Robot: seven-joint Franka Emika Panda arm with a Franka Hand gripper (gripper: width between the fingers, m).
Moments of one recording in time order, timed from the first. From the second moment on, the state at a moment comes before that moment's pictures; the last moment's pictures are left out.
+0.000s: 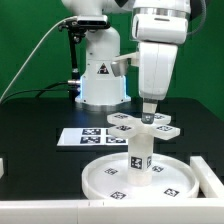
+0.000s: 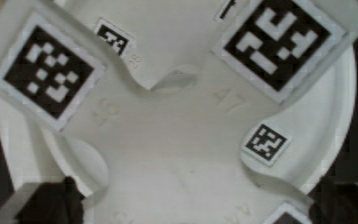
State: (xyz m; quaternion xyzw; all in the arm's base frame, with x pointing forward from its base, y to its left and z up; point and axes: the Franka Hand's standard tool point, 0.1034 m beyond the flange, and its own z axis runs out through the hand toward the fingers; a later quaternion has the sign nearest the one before) arm 0.556 0.050 0.113 0.76 0.65 -0.01 0.07
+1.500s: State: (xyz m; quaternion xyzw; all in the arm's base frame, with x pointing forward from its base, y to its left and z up) arm 0.563 0.038 0.101 0.77 0.64 -0.01 0.07
